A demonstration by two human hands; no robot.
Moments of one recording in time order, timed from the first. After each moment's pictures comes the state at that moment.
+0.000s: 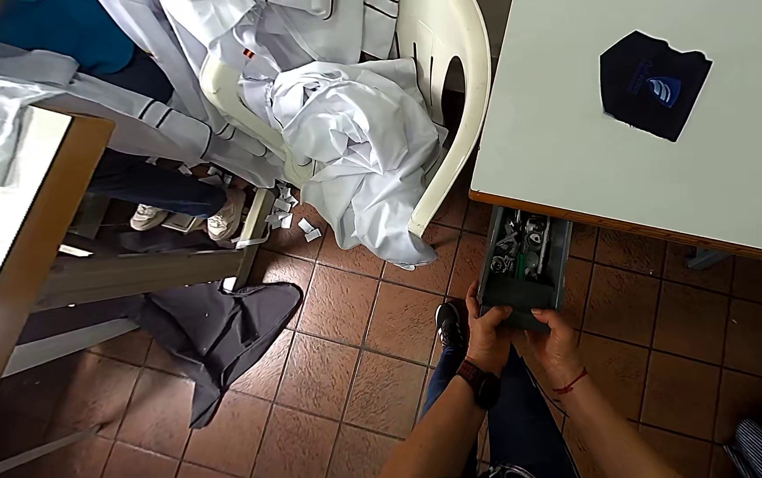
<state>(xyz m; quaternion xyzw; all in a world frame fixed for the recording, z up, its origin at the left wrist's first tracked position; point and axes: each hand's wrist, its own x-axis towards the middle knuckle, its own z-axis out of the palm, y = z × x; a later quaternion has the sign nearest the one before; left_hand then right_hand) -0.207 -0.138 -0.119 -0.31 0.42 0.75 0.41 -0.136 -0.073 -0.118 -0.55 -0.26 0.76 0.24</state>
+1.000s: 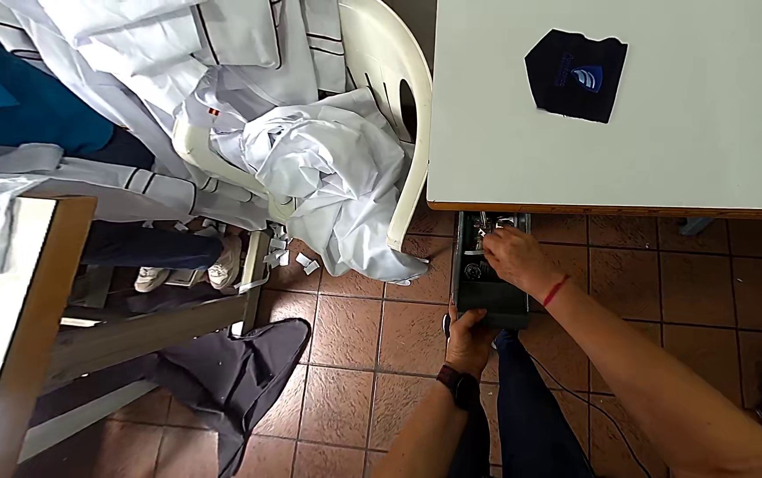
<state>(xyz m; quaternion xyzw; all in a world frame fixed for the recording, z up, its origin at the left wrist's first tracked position) -0.212 -0.150 -0.111 -0.32 0.43 0.71 0.46 -0.208 0.022 -0.071 -0.16 -0.94 0.29 0.01</state>
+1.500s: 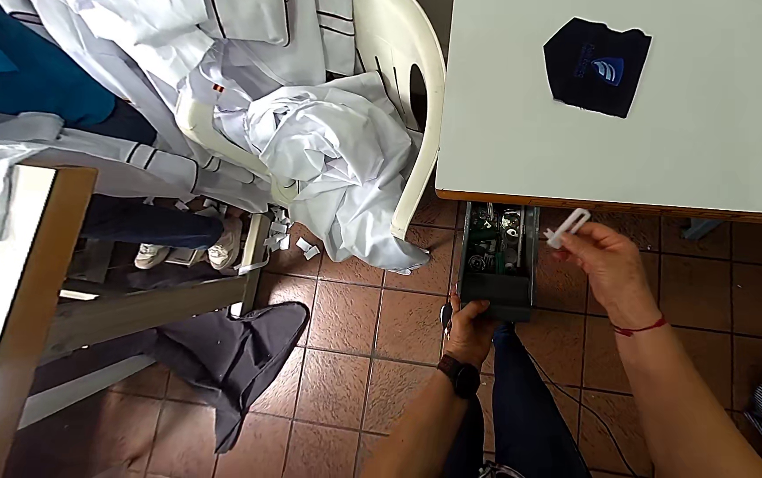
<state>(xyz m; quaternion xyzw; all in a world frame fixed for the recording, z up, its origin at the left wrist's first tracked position) -0.212 -0.151 -0.110 -0.33 0.42 0.71 0.46 -0.140 0.040 -0.033 -0.48 -0.57 0.64 0.19</state>
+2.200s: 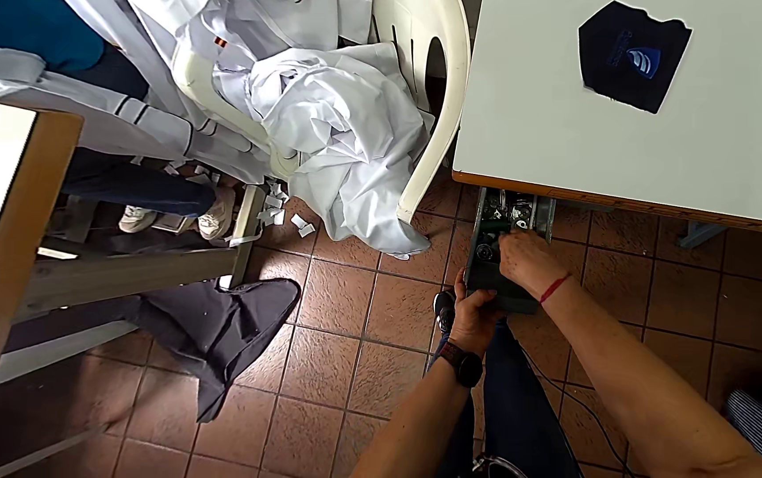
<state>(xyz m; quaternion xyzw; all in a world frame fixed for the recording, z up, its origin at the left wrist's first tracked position) -0.212 -0.152 -0.113 -0.32 0.40 0.72 0.46 -0.238 -0.005 -0.034 -0.28 -0.86 0.24 -0.36</state>
